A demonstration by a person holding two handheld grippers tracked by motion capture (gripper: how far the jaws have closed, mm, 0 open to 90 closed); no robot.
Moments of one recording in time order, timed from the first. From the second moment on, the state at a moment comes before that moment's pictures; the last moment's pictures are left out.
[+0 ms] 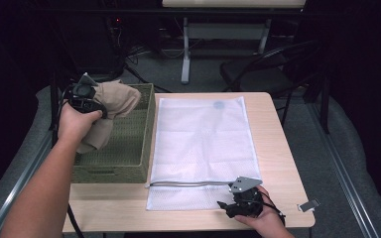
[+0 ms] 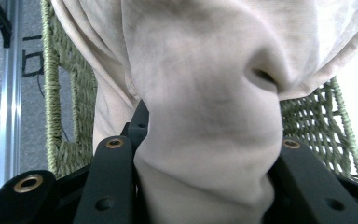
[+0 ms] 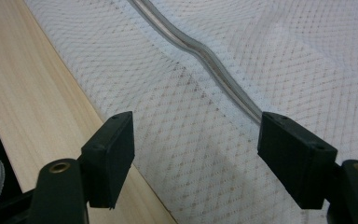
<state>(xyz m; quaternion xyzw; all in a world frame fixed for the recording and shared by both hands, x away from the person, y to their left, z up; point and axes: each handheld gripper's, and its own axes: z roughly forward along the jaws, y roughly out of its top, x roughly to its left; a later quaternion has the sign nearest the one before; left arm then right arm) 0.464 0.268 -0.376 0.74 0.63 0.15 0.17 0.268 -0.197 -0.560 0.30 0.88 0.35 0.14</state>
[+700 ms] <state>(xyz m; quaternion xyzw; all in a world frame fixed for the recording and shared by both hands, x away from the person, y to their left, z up) 0.448 0.253 -0.365 0.77 0.59 0.16 0.17 0.268 -0.196 -0.560 0.30 0.88 0.35 0.14</state>
